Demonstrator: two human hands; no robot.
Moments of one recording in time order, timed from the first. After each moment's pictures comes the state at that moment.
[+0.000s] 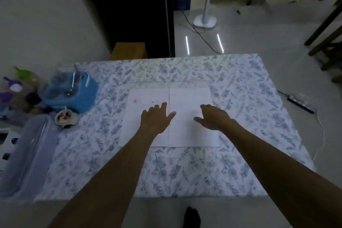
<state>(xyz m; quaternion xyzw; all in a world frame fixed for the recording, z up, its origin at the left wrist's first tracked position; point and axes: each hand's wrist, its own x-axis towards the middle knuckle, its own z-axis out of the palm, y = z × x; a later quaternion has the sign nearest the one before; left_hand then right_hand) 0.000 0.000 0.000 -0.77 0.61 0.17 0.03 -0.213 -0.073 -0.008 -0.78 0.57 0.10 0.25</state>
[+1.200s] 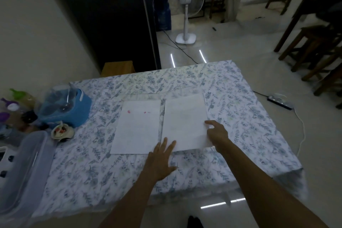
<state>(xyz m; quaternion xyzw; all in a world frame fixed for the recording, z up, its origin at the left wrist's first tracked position) -0.045 0.135 -0.055 -0.66 0.71 0.26 0.04 -0.267 0.029 -0.002 -0.41 0.72 -0.27 0.48</state>
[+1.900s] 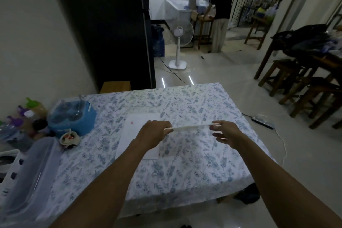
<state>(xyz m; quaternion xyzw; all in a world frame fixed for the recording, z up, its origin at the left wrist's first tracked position) -0.006 0.106 0.092 -0.57 0.80 0.10 -0.18 -0.307 0.063 0.102 -0.36 0.67 -0.31 0.56</state>
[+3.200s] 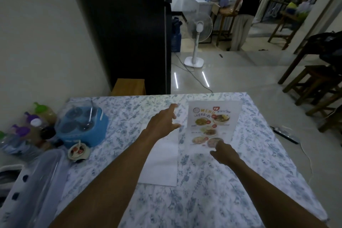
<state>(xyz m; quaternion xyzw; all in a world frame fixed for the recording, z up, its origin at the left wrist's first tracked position) 0.075 -0.027 0.098 -0.65 0.70 0.22 -0.20 -0.194 -0.034 0.017 -0.65 0.70 0.07 0.28</state>
